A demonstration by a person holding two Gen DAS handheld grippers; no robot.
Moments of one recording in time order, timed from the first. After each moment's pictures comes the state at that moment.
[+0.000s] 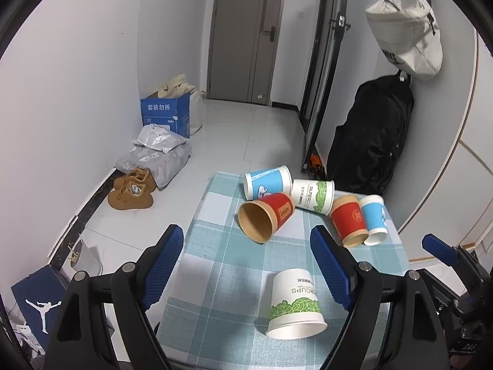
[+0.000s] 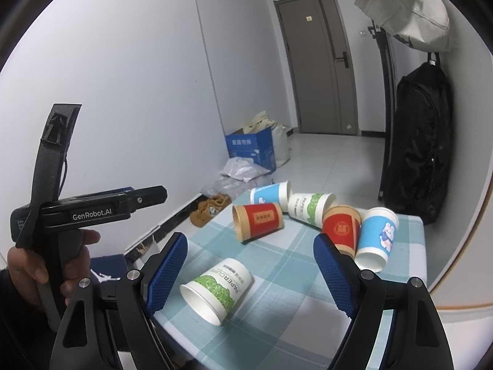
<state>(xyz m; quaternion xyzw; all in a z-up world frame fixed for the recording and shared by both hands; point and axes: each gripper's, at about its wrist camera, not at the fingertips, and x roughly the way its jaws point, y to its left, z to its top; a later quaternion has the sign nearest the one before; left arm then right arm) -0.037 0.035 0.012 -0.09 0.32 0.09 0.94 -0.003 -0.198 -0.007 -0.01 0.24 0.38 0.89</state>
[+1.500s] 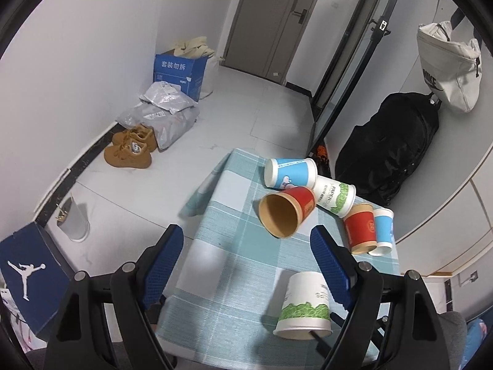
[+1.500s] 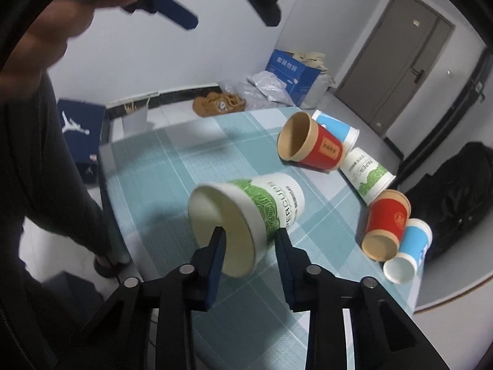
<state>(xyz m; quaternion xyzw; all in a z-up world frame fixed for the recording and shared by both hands) -0.021 0.093 0.000 -0.19 0.37 0.09 0.90 -0.037 -0.081 -0.105 -0.36 0.28 0.37 0.81</state>
